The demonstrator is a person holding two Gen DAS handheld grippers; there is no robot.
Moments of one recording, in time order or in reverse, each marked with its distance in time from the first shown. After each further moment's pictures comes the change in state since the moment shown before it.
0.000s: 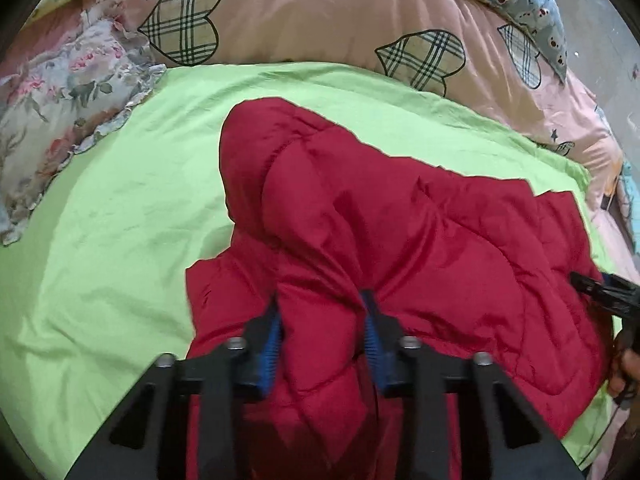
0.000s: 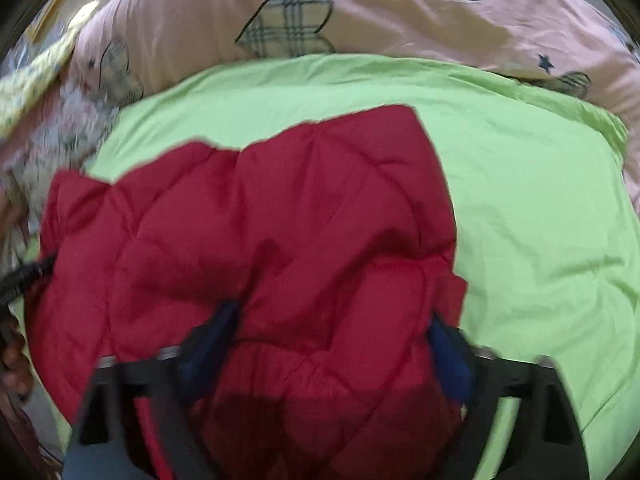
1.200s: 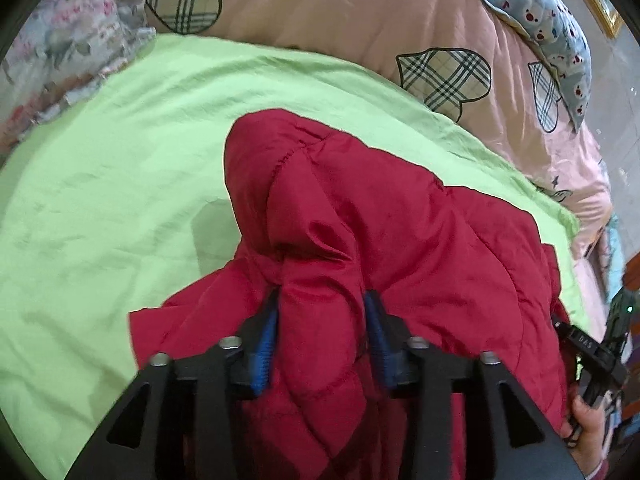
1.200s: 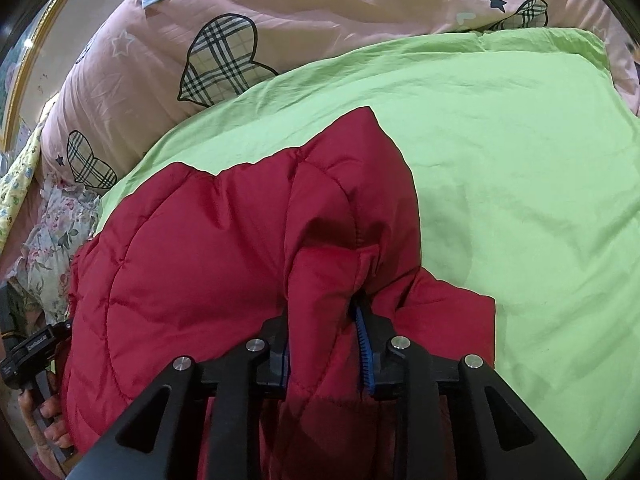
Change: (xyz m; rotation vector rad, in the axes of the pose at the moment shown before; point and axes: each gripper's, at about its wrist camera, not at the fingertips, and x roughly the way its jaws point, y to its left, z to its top) left arm 0.057 0.022 0.043 -0.140 0.022 -0.087; right arm 0.032 -0.045 0.015 0.330 -0.055 0.109
